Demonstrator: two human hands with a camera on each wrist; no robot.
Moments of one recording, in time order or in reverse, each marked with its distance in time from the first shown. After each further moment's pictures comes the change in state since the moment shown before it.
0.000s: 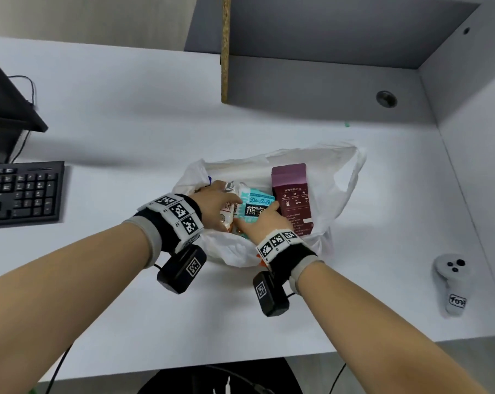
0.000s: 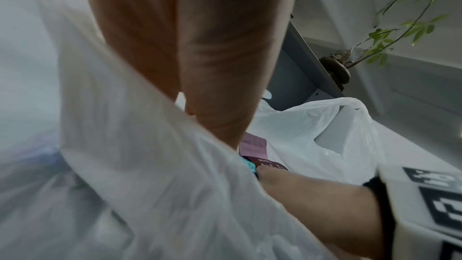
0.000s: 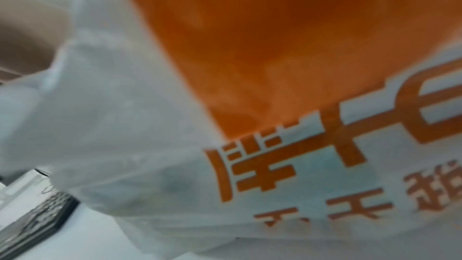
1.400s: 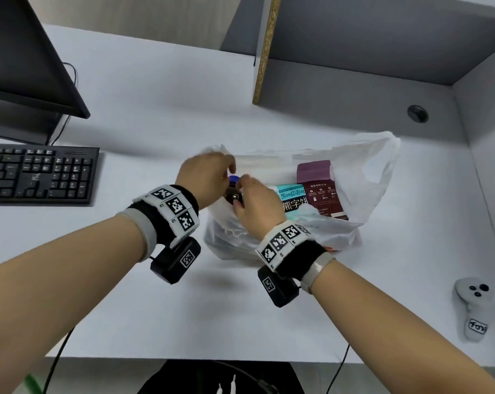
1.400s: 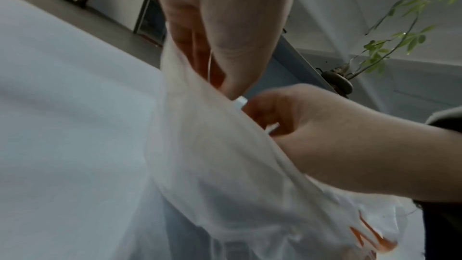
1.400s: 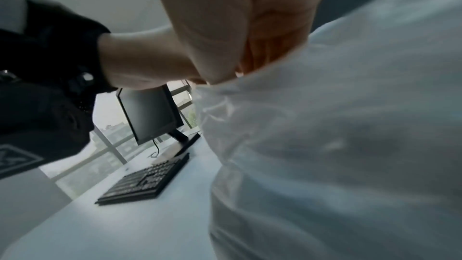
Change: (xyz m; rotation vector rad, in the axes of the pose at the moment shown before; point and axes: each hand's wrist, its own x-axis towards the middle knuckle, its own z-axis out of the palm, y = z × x) left_hand -0.034 -0.037 -0.025 -0.017 0.701 -0.045; right_hand -0.024 -0.066 -0.024 -0.073 0.217 -0.646
